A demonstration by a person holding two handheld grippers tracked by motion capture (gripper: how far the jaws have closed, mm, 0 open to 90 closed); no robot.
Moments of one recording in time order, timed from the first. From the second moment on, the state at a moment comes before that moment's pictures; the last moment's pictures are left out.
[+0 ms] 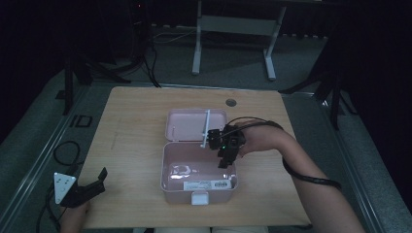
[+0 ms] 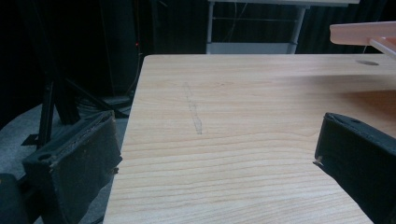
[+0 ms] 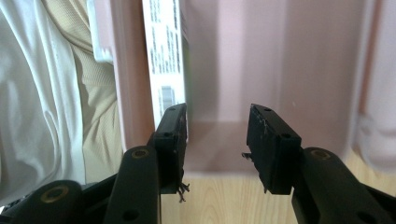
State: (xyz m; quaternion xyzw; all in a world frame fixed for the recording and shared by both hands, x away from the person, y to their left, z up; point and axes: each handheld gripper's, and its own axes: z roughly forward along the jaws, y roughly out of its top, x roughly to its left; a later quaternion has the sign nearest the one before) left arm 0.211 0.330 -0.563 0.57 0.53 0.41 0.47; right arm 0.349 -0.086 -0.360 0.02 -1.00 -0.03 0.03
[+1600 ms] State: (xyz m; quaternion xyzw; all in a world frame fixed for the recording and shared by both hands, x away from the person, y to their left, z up) left arm 0.212 0.330 -0.563 0.57 0.53 0.41 0.47; right arm 0.410 -0.205 -0.505 -0.29 -0.91 -0.26 -0.16
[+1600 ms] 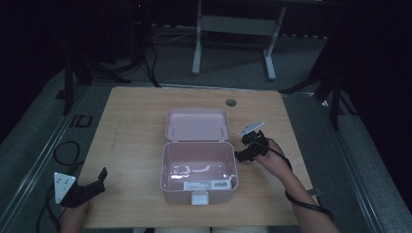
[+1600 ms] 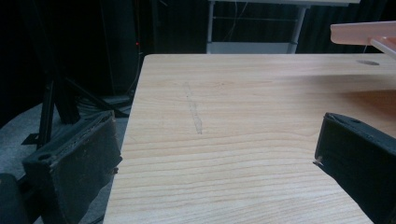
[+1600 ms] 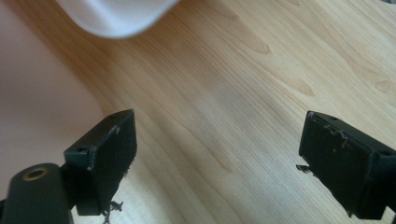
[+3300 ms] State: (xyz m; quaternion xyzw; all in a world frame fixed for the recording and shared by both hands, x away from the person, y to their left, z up) left arm 0.212 0.330 -0.563 0.57 0.53 0.41 0.47; right arm 0.386 -0.334 -0.541 -0.45 -0.76 -0.37 -0.28
